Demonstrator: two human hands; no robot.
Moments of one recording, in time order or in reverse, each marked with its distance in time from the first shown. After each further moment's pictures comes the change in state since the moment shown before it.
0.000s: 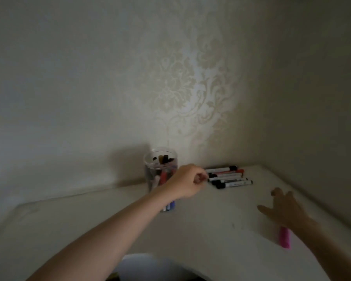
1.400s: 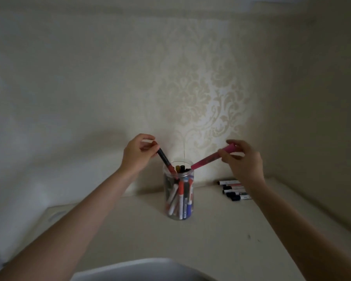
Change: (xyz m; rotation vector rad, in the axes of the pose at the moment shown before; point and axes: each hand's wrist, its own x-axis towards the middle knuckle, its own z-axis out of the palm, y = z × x) left_hand -0.052 -0.053 -0.140 -0.625 0.695 -0.262; right_hand -0.044 -0.164 -0.073 1.120 0.299 -0.492
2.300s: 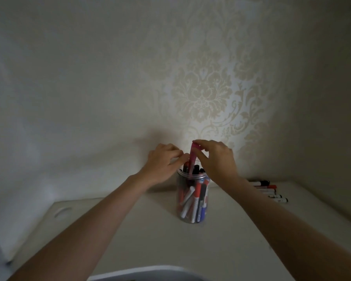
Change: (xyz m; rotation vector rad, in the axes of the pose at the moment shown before) left_hand 0.012 -0.042 0.007 0.756 -0.387 0.279; right_hand 0.015 0.004 0.109 -0.613 -0.165 -0.435
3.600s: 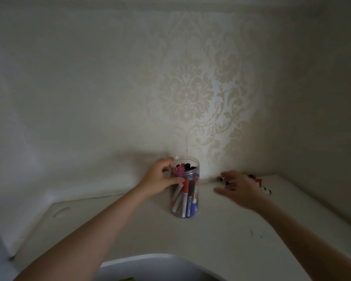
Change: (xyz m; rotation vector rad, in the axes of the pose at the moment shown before) left_hand -0.029 0.019 0.035 -0.456 0.028 -0.077; right_hand -0.089 0.082 -0.059 0.191 -0.427 0.385
